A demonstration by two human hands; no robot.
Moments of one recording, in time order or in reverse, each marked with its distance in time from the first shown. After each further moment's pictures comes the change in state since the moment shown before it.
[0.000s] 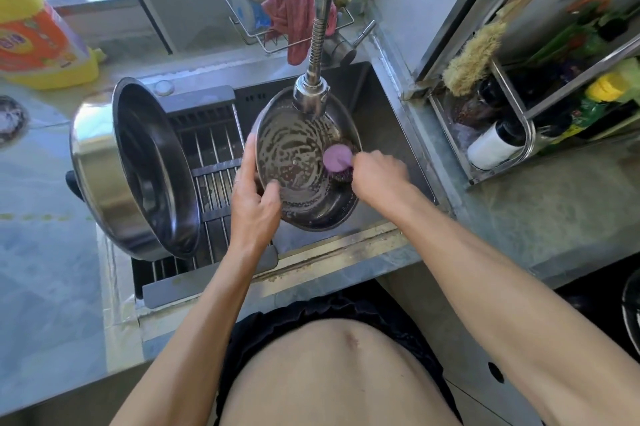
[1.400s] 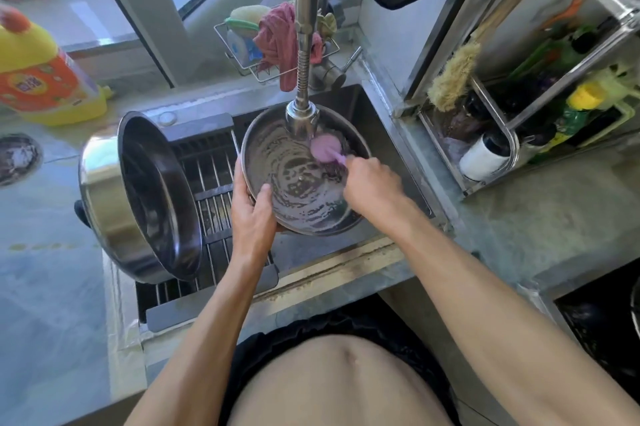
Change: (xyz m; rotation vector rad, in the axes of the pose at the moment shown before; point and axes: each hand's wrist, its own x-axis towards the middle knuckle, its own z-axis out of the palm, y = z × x) left_hand 0.005 0.007 0.009 -0.118 0.080 -0.064; right_hand -0.021 0.000 -0.017 0.217 0.161 -0.038
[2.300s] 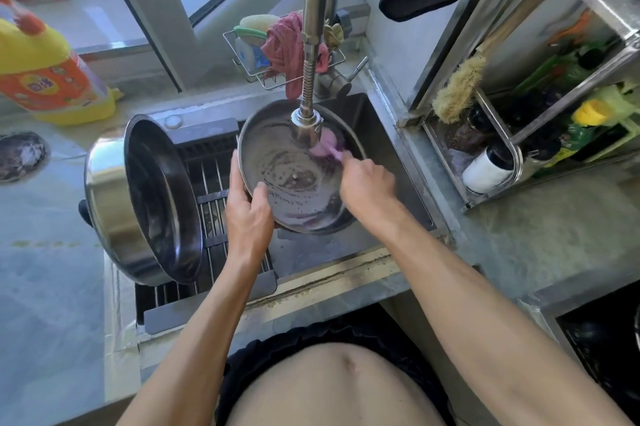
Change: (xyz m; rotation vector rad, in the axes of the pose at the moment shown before) left_hand 0.010 0.007 -0.002 0.085 0.068 0.061; right_hand 0.010 -0.010 -0.003 0.014 0.058 -0.016
